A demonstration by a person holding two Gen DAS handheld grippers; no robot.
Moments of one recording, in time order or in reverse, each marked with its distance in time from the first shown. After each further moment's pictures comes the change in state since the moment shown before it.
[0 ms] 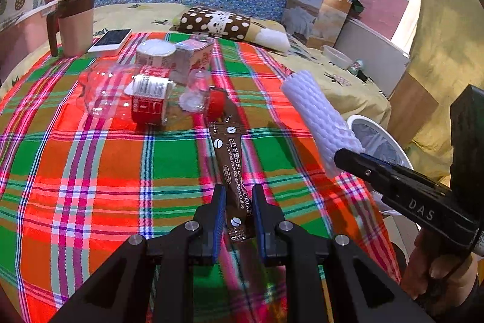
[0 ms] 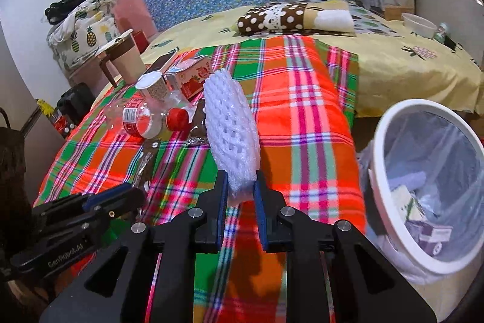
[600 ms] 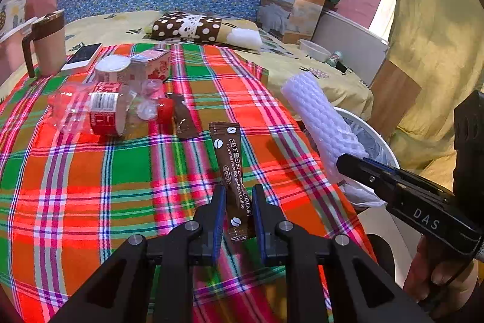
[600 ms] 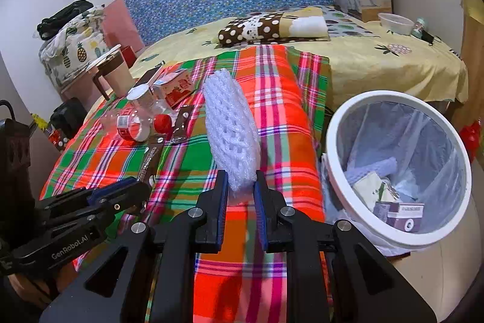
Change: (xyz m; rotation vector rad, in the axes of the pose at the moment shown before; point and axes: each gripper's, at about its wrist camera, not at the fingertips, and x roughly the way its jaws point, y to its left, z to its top) left arm -0.003 -0.043 -0.001 0.081 0.001 -0.057; right arm -0.023 -0.019 -0.011 0.052 -0.056 -0.050
